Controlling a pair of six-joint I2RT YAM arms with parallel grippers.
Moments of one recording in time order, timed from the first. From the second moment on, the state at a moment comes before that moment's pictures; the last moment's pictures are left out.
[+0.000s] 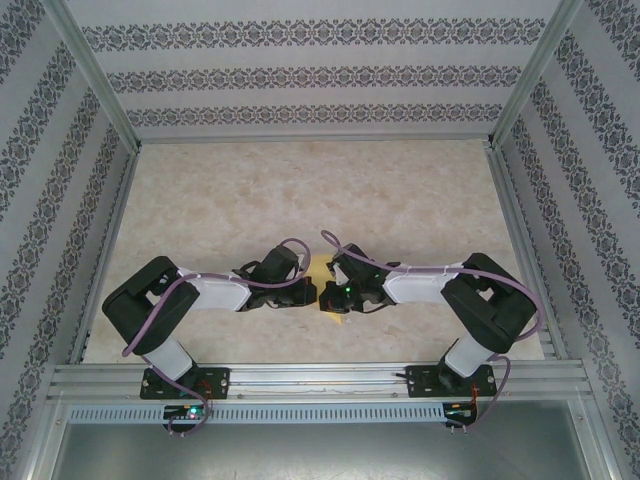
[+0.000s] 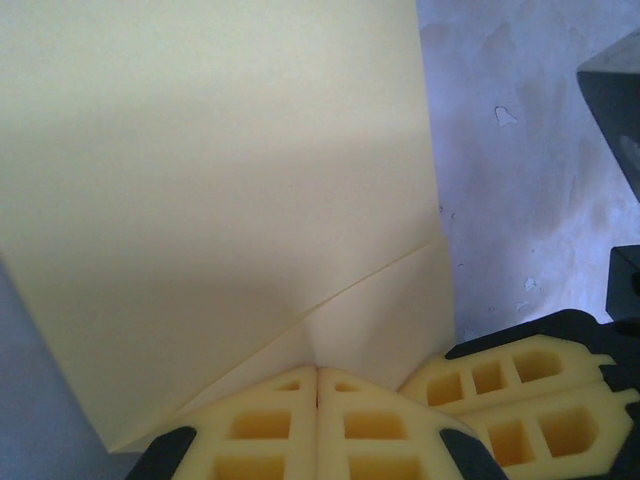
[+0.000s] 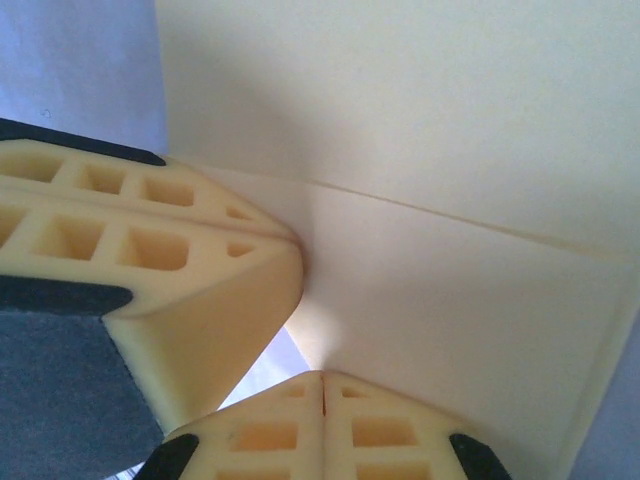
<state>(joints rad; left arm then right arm) -0.73 1.64 0.61 0.15 0.34 -0.80 0.79 1.62 0.66 -0.09 -0.46 0.82</state>
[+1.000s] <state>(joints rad) -0.74 1.66 0.67 0.09 0.35 -0.83 0.61 1.15 0.45 -0.37 -0.45 0.72</state>
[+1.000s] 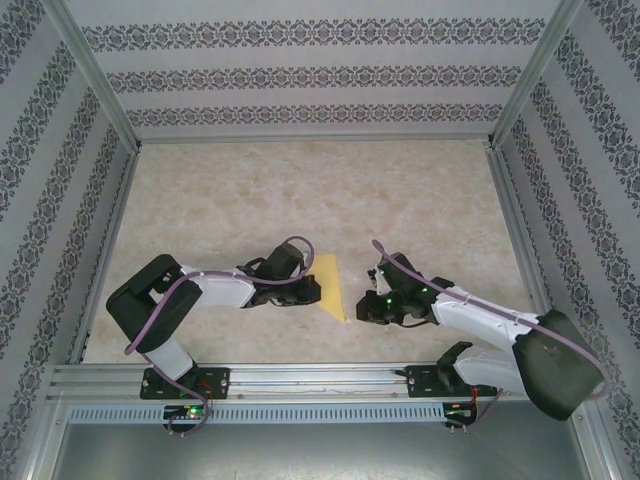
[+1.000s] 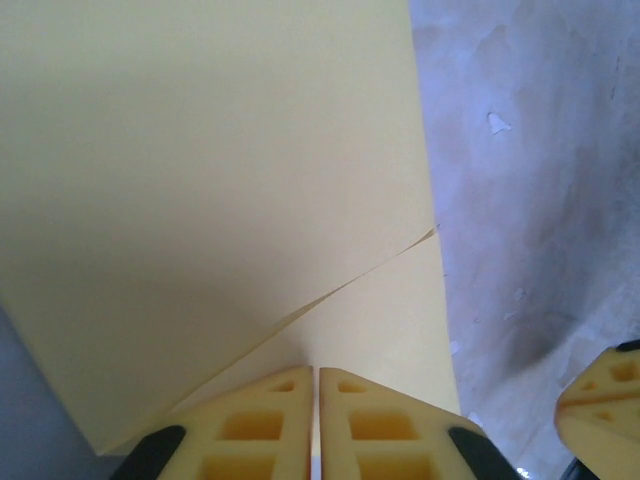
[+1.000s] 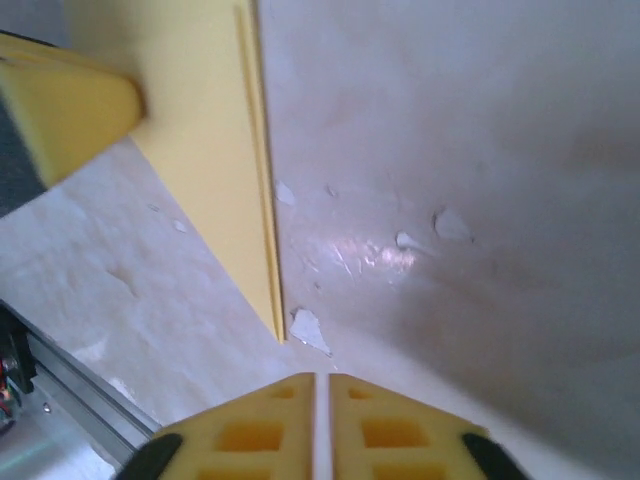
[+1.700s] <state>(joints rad) -0.58 1.18 0.63 -0.12 0.14 -0.77 0.55 1.47 0.69 -0.28 -0.54 0.24</state>
